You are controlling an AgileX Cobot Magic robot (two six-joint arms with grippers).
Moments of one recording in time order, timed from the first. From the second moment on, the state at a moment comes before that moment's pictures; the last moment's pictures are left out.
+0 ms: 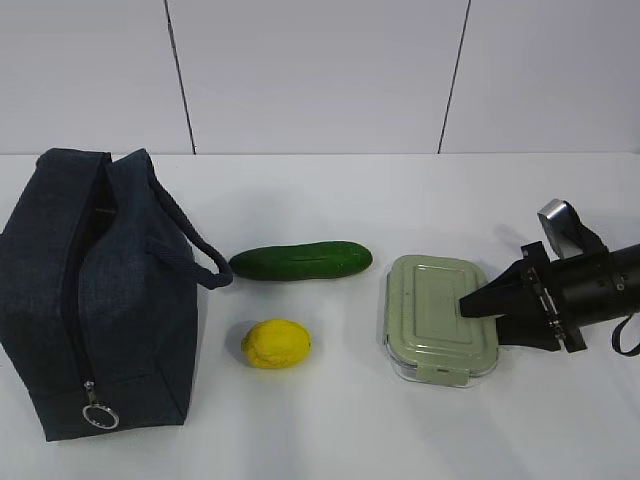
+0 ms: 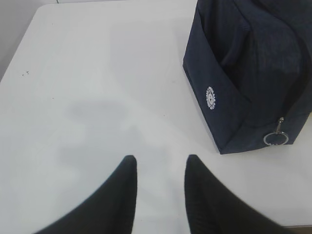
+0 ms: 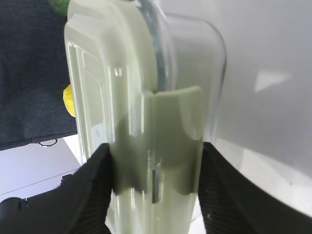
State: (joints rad) left arm -0.03 0.01 -0.52 0.02 1.12 -0.02; right arm -0.22 2.14 -1.01 1.24 1.15 -1.08
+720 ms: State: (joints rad) left arm -0.03 0.01 -0.52 0.02 1.12 -0.02; right arm -0.22 2.14 -1.01 1.25 1.15 -1.08
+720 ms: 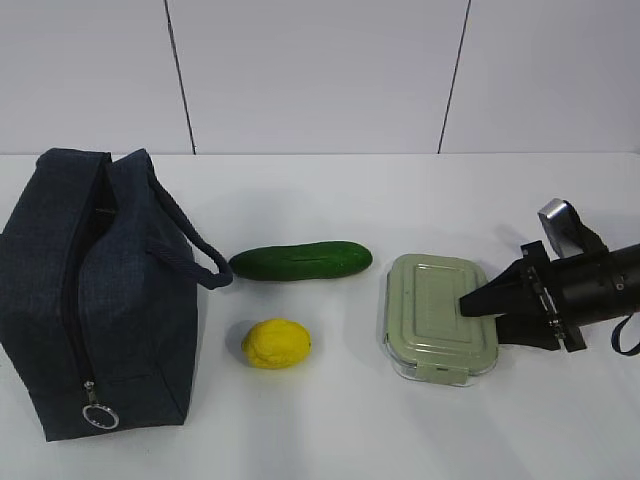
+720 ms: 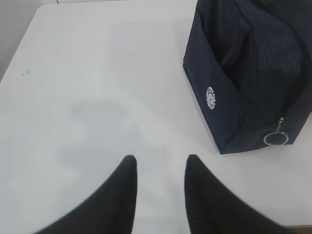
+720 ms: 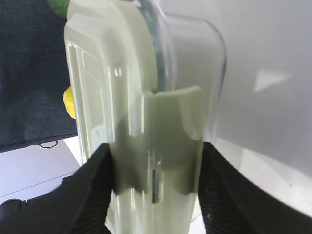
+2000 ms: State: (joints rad) left arm -0.03 0.01 -0.52 0.02 1.12 -0.02; right arm -0.22 2.12 -1.01 1.25 1.13 -1.05
